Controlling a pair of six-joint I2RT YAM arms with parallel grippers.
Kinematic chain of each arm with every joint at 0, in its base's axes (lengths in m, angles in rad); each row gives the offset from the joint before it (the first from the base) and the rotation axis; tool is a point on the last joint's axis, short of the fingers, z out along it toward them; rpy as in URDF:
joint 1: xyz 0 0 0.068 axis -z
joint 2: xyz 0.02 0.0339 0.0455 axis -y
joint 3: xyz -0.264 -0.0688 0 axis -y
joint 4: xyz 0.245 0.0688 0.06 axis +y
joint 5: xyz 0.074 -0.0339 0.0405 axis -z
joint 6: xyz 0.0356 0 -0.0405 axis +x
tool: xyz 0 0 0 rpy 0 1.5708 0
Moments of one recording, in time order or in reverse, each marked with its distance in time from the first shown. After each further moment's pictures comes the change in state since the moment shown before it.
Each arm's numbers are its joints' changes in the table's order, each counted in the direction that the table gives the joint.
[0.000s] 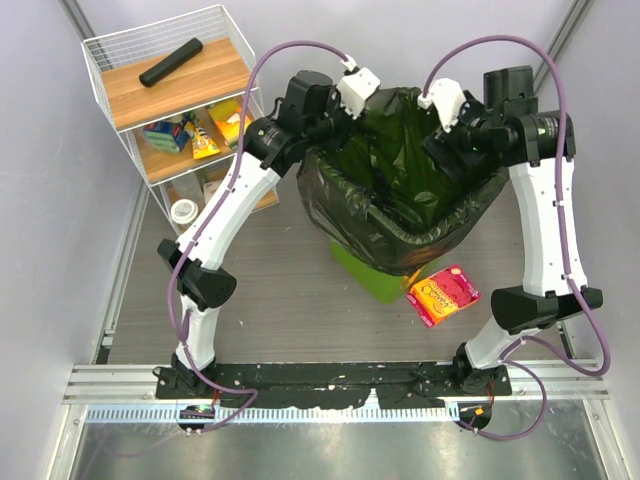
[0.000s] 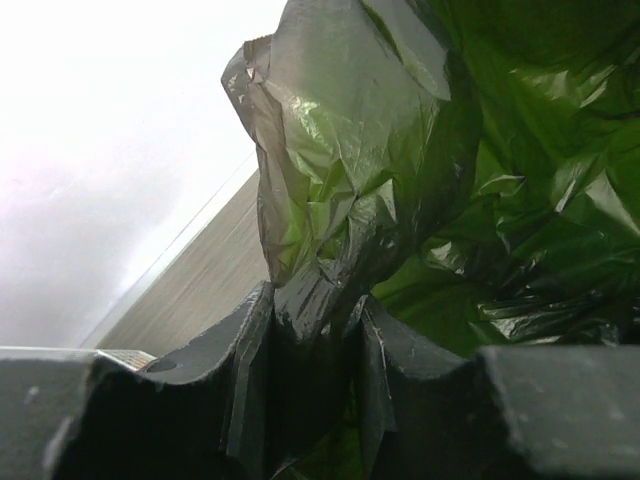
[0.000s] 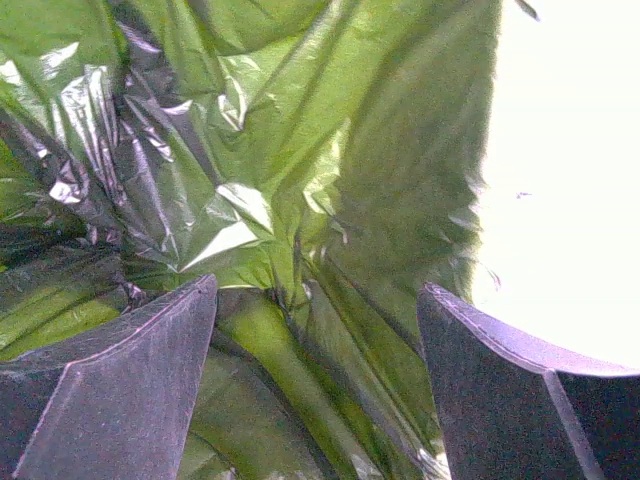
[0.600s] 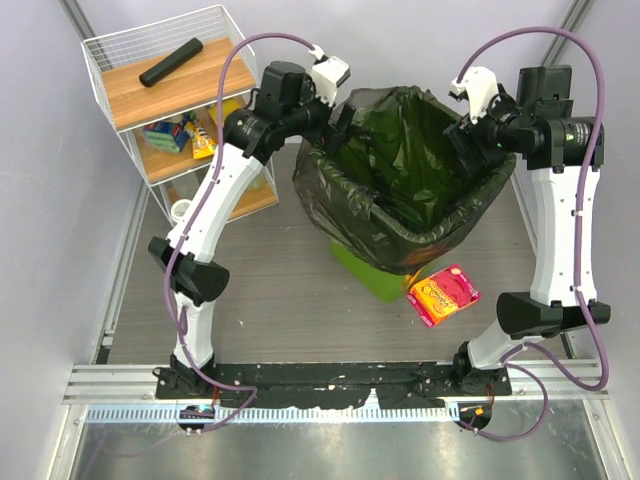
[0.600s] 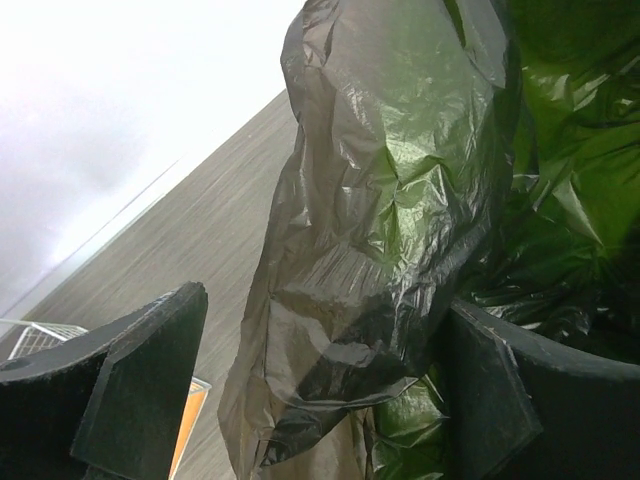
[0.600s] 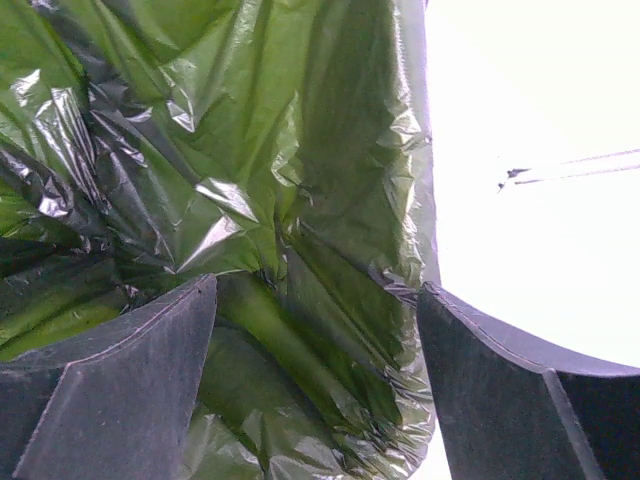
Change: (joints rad) left arm -0.114 0.003 0.004 0.042 0.152 -0.156; right arm 0.132 0.048 0.000 -0.036 -0.080 0.083
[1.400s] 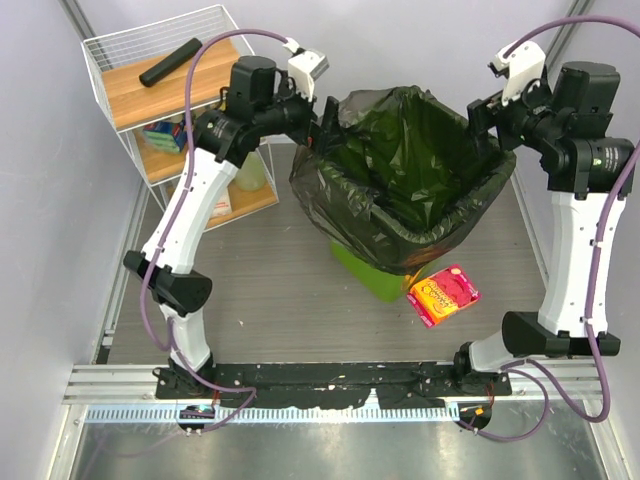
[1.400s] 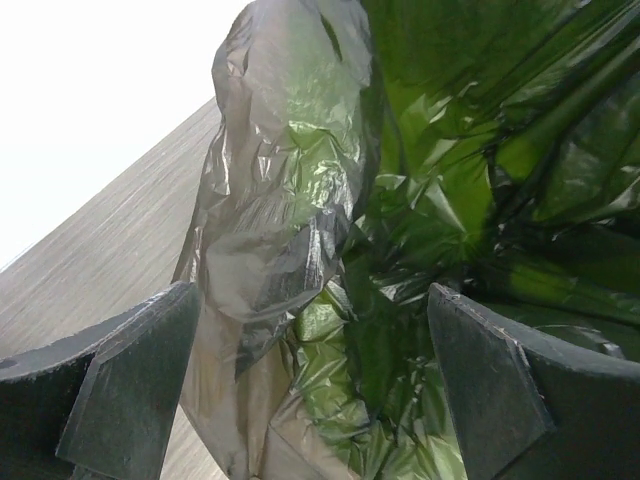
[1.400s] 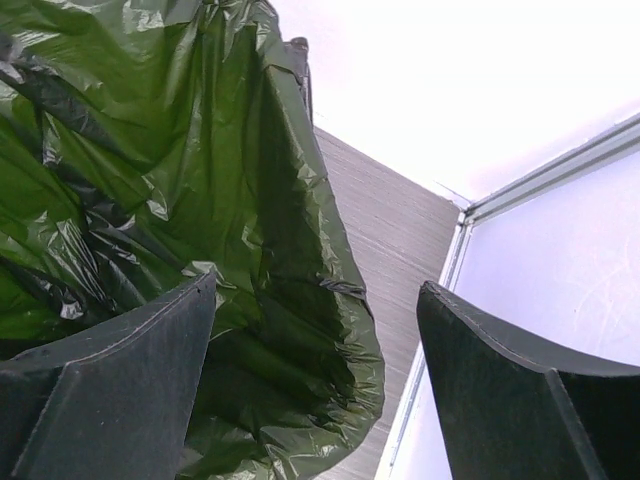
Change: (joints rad) left arm -0.058 0.137 -0.098 -0.005 0.250 -0.122; right arm 0.068 0.113 -0.022 -0.197 -0.032 0.201
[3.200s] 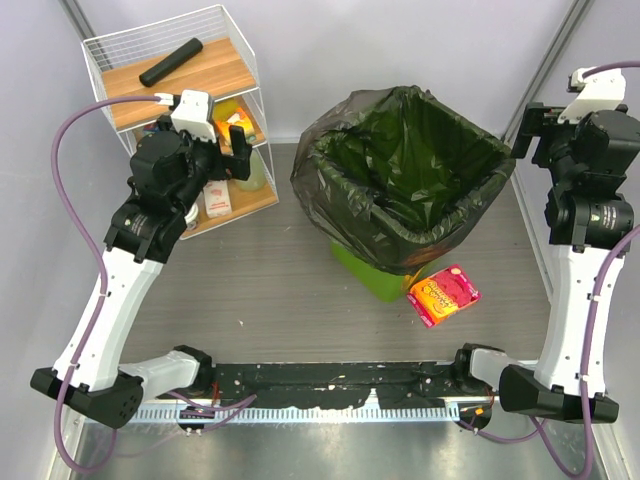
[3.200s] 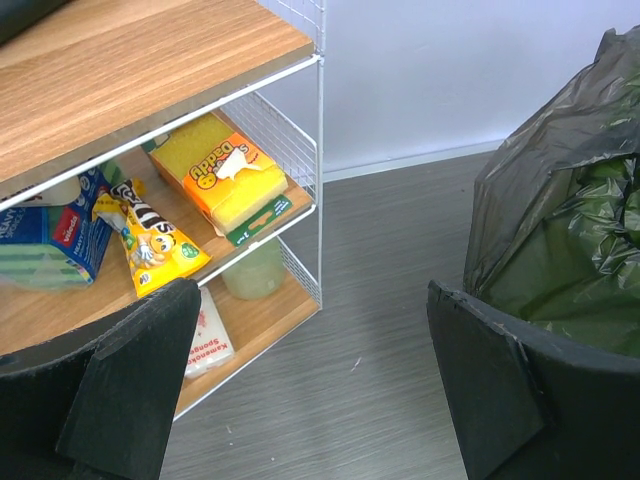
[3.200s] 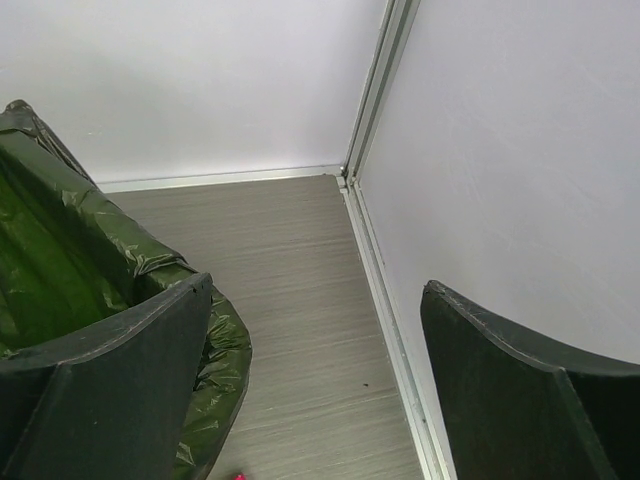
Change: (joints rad) left arm -0.125 0.743 -0.860 -0.380 -0.553 -0.046; right arm 0.159 0.335 -0.520 -0.449 0.348 0.339
